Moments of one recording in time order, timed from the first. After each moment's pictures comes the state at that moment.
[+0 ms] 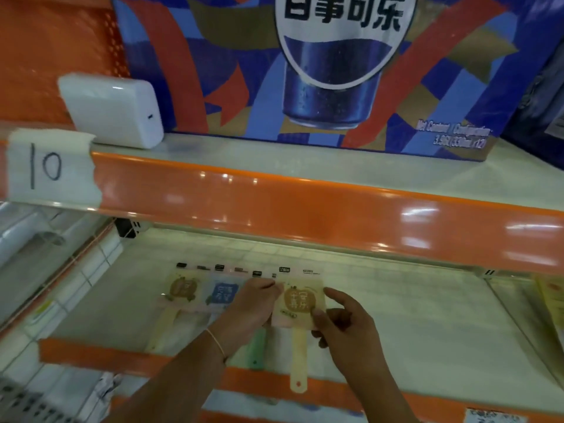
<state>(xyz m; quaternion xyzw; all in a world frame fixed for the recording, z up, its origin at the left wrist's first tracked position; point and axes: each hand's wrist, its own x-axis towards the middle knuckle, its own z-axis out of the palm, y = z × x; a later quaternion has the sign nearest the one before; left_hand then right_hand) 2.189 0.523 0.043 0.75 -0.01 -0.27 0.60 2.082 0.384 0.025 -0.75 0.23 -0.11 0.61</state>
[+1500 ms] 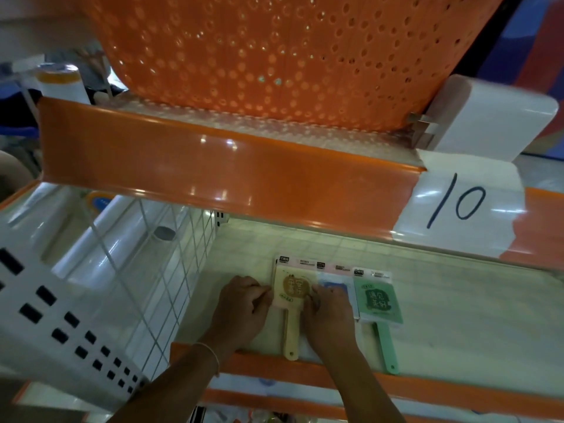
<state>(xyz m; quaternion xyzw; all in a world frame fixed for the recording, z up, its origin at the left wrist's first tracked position) 2.311 0.757 -0.064 0.87 -0.29 0.09 0.39 2.230 0.597 -0.042 -0.93 0.24 -0.10 0.27</state>
